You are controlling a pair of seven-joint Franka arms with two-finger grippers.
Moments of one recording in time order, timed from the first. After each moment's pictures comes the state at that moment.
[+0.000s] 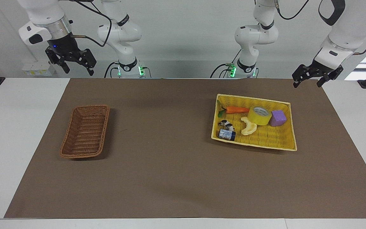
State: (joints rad) left arm -0.03 0.00 0.01 -1.56 0.03 1.49 0.03; right arm 0.10 -0.07 -0.13 -1.55 -0.01 1.46 0.11
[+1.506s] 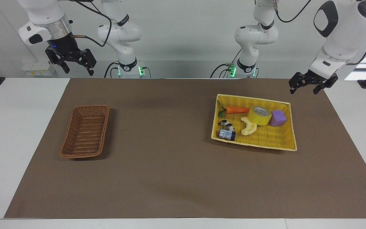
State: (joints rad) left arm -0.03 -0.01 0.01 -1.69 0.03 1.62 0.09; right arm 0.10 -0.07 -0.13 -1.55 -0.01 1.46 0.11
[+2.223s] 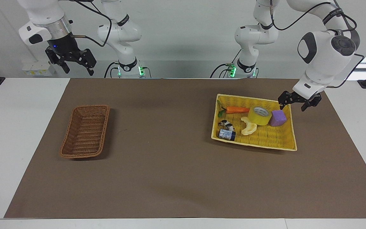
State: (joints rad) left arm -0.03 -0.01 0.01 -1.95 0.03 1.90 0.17; right arm 0.10 -0.07 -0.13 -1.55 -0.01 1.46 0.11
